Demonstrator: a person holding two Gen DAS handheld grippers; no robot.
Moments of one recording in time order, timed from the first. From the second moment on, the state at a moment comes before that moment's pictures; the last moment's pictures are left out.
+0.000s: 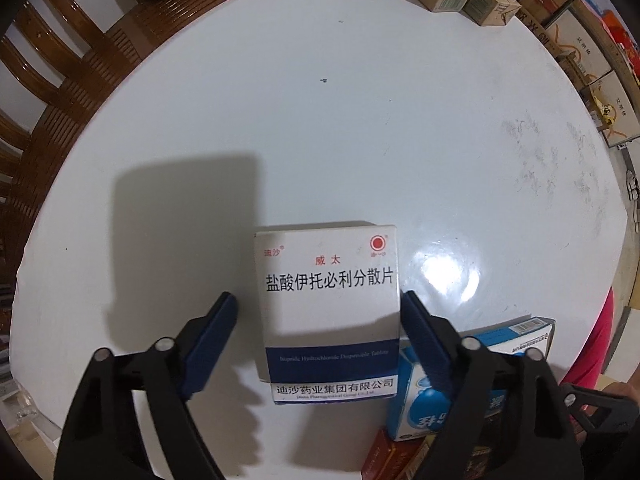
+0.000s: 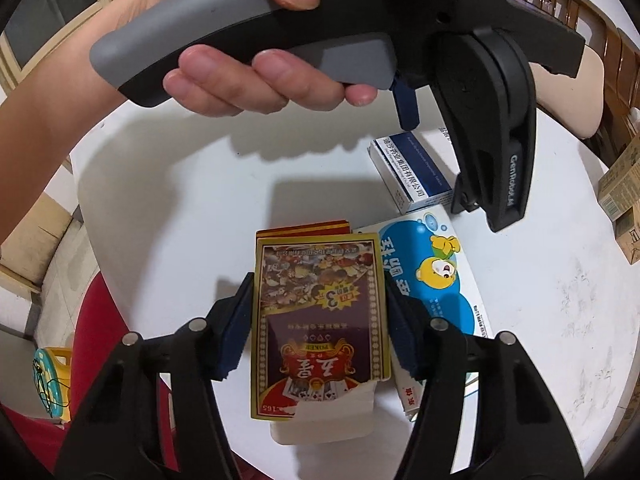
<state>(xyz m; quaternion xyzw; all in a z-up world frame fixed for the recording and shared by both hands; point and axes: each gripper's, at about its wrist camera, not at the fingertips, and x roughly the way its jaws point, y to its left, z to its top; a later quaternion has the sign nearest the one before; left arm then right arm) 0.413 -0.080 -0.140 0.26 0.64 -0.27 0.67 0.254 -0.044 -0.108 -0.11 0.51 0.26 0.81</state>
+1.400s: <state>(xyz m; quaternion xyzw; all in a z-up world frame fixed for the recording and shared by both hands) 0.183 0.000 0.023 0.17 0.48 -0.19 0.84 0.128 -0.141 0.064 -0.06 0.31 0.15 0.94</state>
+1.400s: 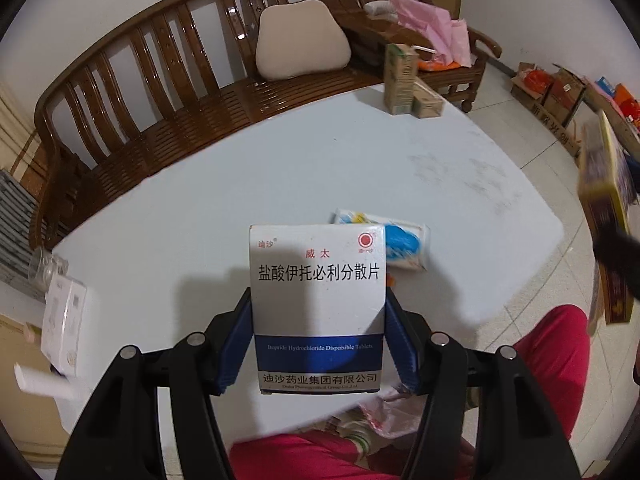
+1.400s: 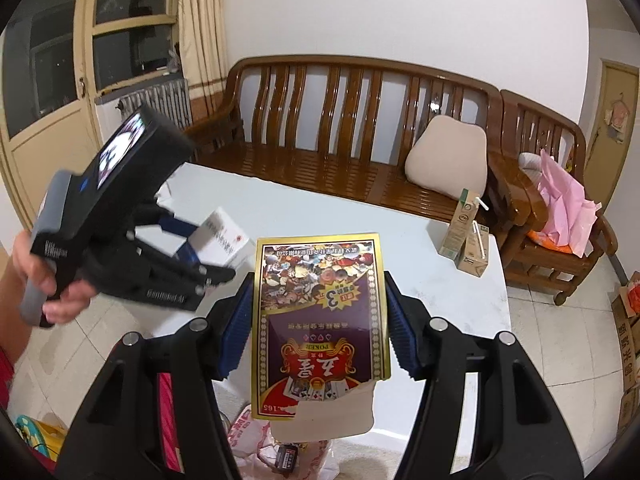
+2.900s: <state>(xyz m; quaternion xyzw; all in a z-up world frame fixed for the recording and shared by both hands) 0.022 -0.004 -0.106 0.11 0.54 -0.20 0.81 -0.023 -0.112 -0.037 -0.05 0.37 0.15 0.92</state>
